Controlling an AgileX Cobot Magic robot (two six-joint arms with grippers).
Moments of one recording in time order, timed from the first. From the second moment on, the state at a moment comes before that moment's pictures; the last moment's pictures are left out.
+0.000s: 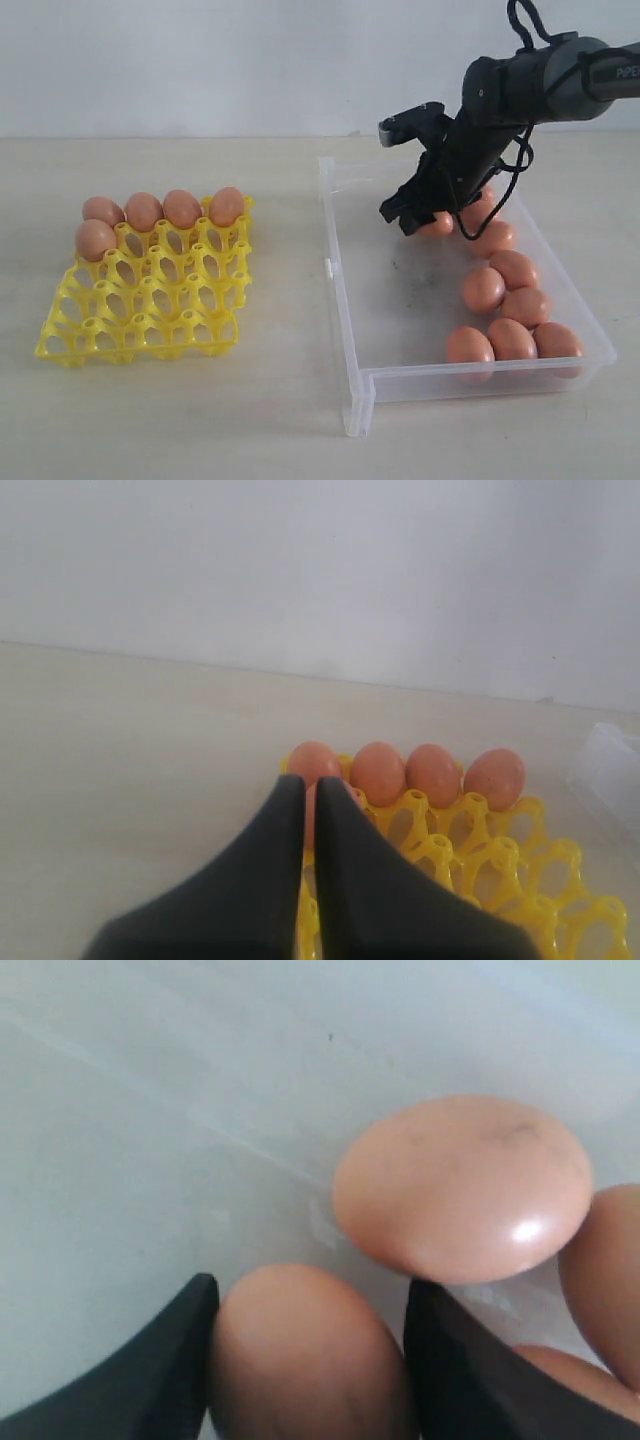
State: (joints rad) left arm 0.15 0.85 -0.01 0.27 -0.63 -0.32; right arm 0.15 2.20 -1.60 0.12 0.66 -0.34
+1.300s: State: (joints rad) left arm 0.15 0.85 -0.01 0.27 -0.63 -0.32; right arm 0.40 1.79 -1.25 1.21 1.17 -1.43
